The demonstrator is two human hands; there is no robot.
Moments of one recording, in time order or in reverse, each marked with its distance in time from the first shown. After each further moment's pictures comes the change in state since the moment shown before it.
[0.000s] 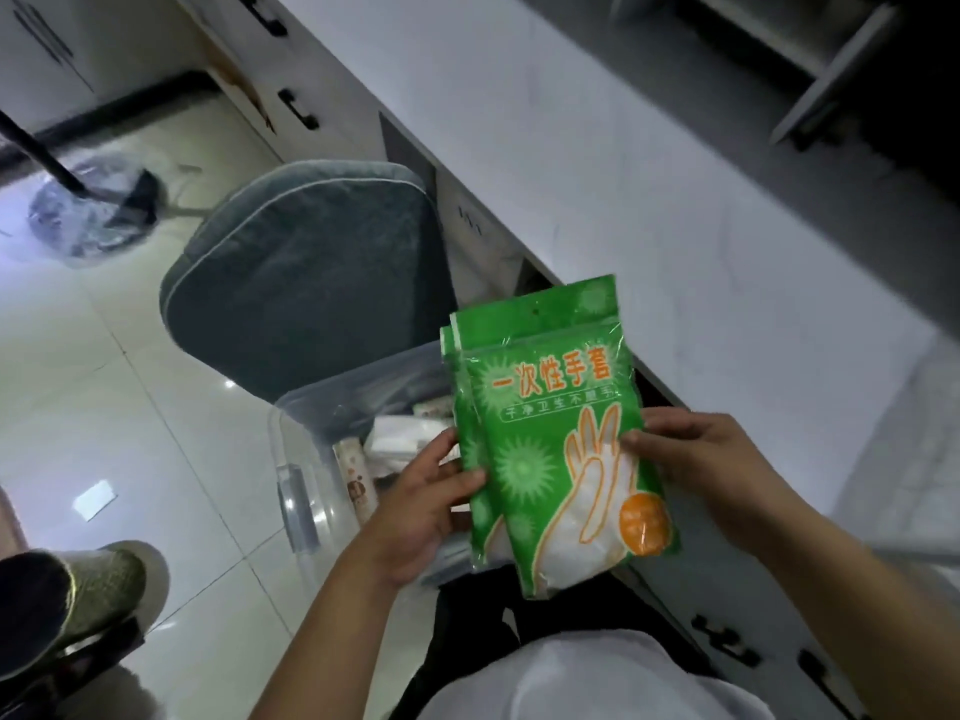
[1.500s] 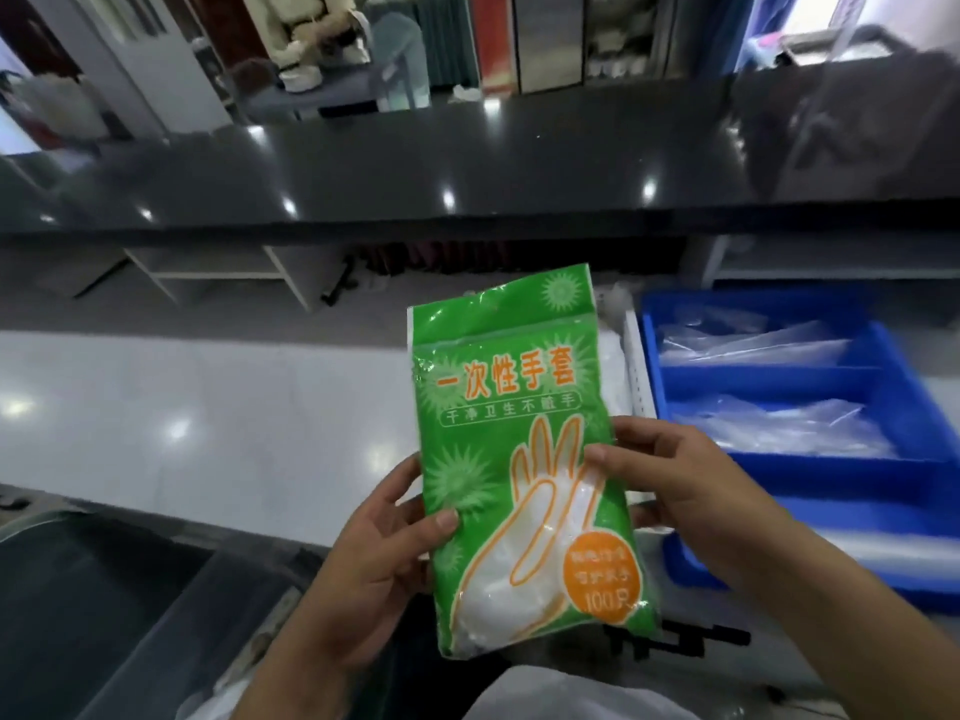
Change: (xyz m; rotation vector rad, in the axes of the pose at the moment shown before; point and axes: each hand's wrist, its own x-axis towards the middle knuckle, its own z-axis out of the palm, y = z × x) left_hand -0.029 -0.120 0.402 0.491 -0.532 0.009; right_hand -0.259 0.071 -0.343 0.435 0.280 -0.323
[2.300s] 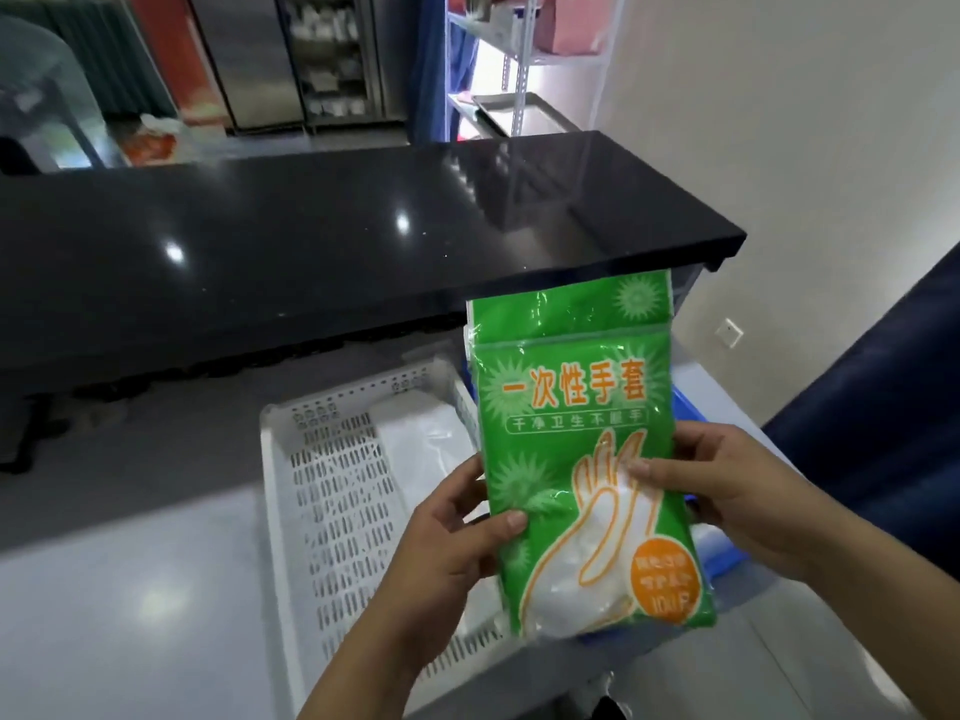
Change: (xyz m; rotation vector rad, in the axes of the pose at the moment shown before) left_hand 0.157 0.002 0.093 0.077 -0.524 -0.125; right_hand -0.028 -0.045 -0.079 -0.047 0.548 -0.019
